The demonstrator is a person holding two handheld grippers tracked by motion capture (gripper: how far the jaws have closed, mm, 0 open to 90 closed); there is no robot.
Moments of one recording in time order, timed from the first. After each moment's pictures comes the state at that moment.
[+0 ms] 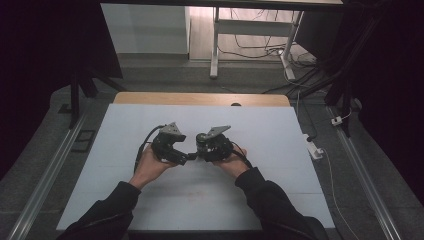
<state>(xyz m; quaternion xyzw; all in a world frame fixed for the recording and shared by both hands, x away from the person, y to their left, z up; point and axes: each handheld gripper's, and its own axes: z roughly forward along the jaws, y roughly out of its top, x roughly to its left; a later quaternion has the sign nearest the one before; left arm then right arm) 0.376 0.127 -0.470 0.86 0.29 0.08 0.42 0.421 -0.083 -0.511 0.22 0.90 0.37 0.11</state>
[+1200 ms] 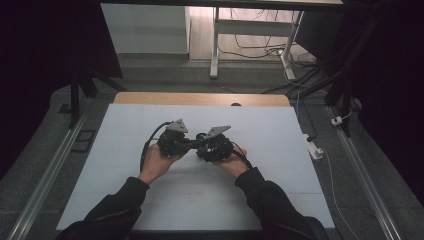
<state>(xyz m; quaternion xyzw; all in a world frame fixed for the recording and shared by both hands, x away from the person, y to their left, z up) 0.385 0.113 -0.459 0.85 0.27 0.07 0.44 0.422 -0.083 -0.511 0.22 0.90 0.37 0.11</state>
